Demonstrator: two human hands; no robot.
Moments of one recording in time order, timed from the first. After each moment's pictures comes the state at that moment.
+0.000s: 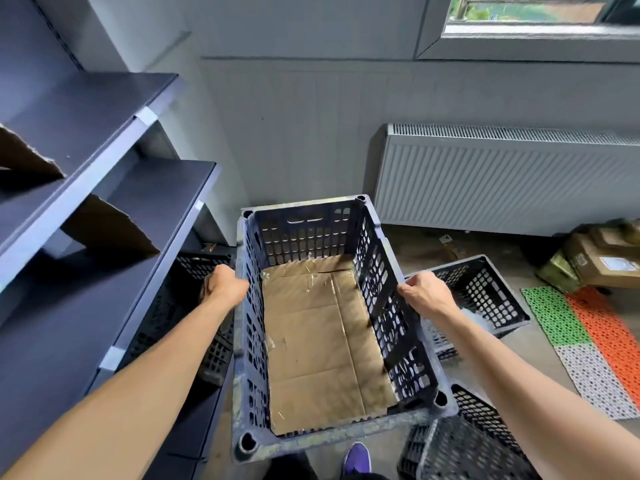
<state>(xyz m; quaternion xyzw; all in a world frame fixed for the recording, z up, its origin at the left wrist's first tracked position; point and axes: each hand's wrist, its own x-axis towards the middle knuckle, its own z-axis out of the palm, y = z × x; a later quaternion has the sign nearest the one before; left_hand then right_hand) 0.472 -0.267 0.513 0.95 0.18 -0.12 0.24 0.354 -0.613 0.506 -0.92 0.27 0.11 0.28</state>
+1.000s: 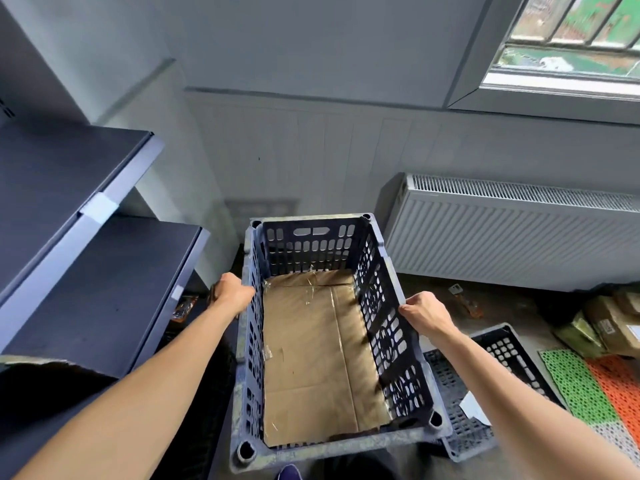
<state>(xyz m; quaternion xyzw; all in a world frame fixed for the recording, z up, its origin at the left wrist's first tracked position) 0.781 -0.303 0.491 0.93 0.15 -0.17 0.29 0.645 -0.636 0.488 -0.87 0.34 0.15 0.32</state>
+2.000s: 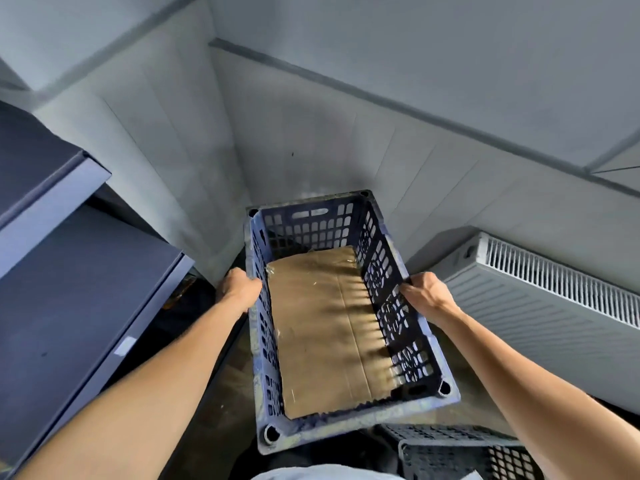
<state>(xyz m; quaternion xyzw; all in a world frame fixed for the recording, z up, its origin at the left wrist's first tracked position) 1.015 -0.368 0.405 0.87 0.30 -0.21 0.33 1.006 -0.721 0.433 -0.91 0.22 0.22 0.28</state>
